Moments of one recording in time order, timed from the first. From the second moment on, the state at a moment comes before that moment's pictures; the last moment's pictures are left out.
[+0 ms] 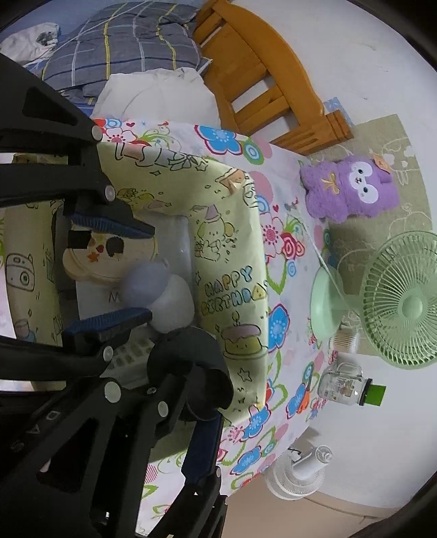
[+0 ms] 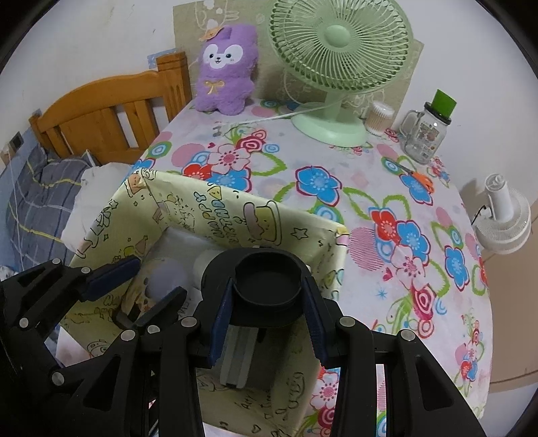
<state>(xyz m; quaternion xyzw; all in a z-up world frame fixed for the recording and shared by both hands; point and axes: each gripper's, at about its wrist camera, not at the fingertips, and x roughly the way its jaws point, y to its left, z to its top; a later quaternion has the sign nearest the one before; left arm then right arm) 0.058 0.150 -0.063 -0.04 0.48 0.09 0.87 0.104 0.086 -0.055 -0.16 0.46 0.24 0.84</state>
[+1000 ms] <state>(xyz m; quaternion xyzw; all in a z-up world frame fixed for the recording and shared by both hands) 0.042 0.139 -0.053 -0.03 0.47 0.08 0.88 0.091 0.076 -0.046 -0.15 0.45 0.24 0.85</state>
